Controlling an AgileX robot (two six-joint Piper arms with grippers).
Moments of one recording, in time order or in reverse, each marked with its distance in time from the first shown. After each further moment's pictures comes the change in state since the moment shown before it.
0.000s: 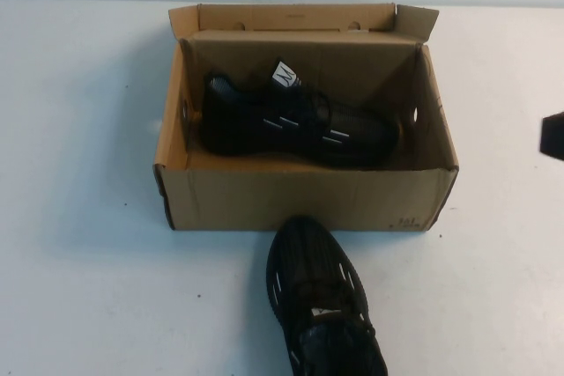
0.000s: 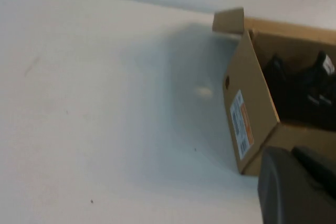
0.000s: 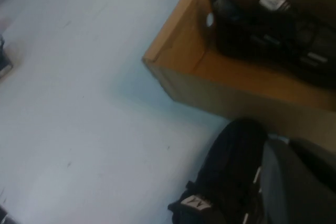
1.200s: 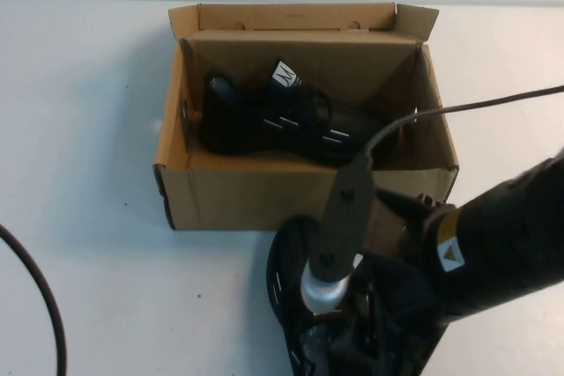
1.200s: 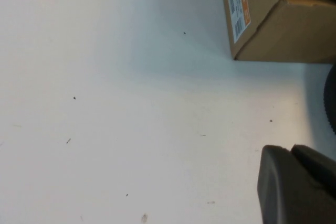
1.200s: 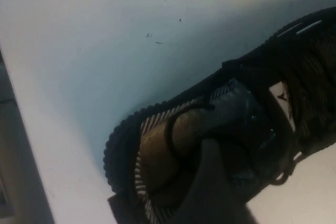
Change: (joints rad) right arm 0.784 0.465 -0.036 -0.605 -0.085 -0.061; left arm 0.000 0.233 -0.135 -0.110 0.319 0.115
